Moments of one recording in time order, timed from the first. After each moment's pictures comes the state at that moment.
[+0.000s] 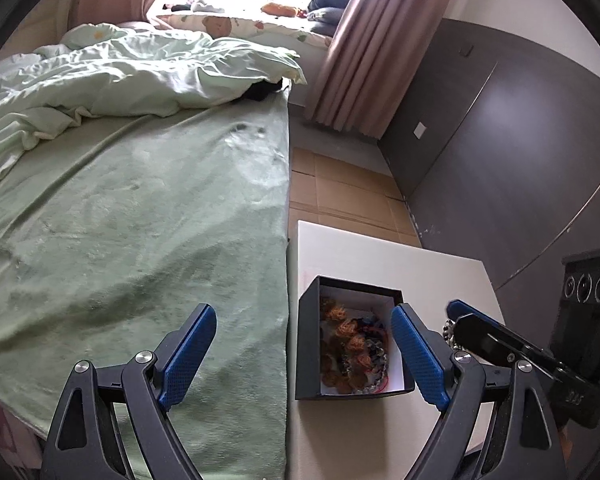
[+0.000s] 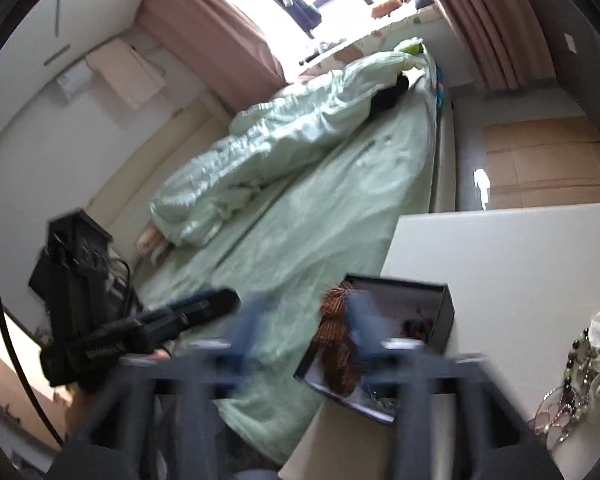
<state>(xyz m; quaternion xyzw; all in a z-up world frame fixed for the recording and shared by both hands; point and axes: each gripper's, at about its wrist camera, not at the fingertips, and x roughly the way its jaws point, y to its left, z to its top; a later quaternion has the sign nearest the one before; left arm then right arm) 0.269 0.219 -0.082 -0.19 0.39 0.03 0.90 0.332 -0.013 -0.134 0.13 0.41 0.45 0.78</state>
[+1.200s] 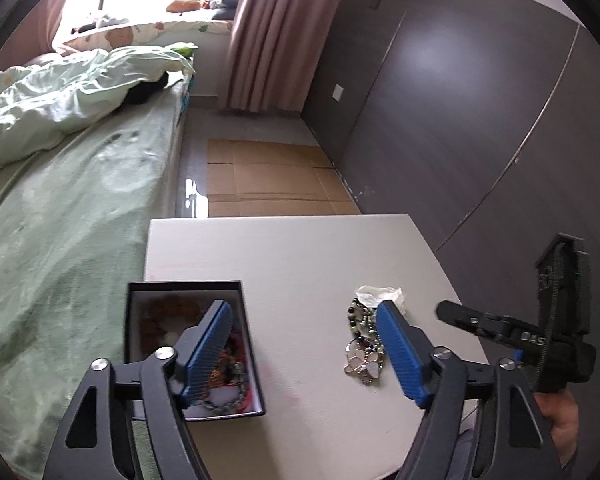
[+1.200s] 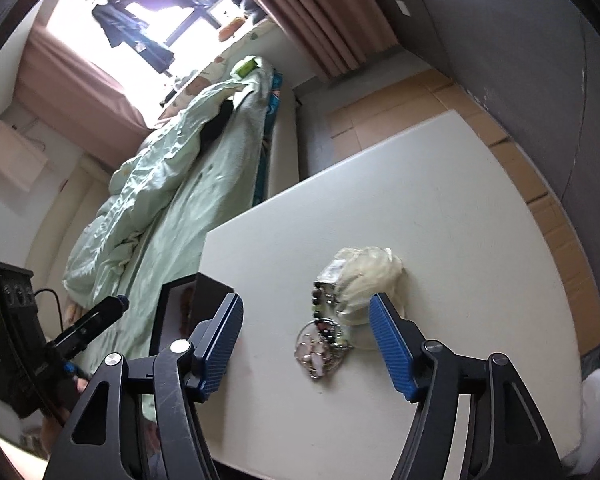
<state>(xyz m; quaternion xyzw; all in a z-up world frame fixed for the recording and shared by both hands) 0.321 0.086 -0.088 -0.12 0.41 -0.09 0.90 0.352 -0.207 -0.168 0.21 0.48 0.23 0.82</state>
